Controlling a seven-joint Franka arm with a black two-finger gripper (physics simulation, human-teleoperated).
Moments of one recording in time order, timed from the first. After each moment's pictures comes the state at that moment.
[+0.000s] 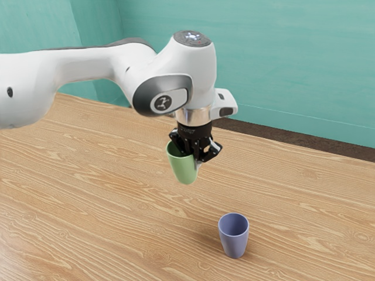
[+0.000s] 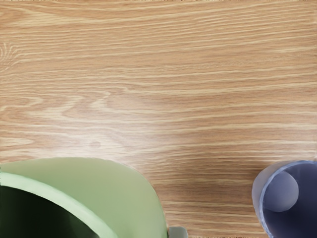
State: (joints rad) arm -0.03 0.12 -0.50 -1.76 0.24 1.87 -0.57
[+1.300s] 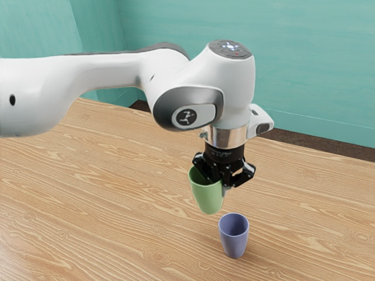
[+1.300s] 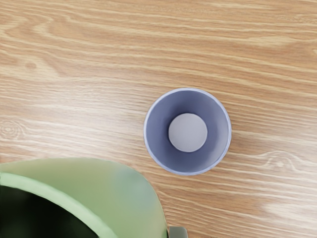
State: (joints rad) arm -0.03 0.18 -0.69 -1.70 0.23 1.79 -0.92
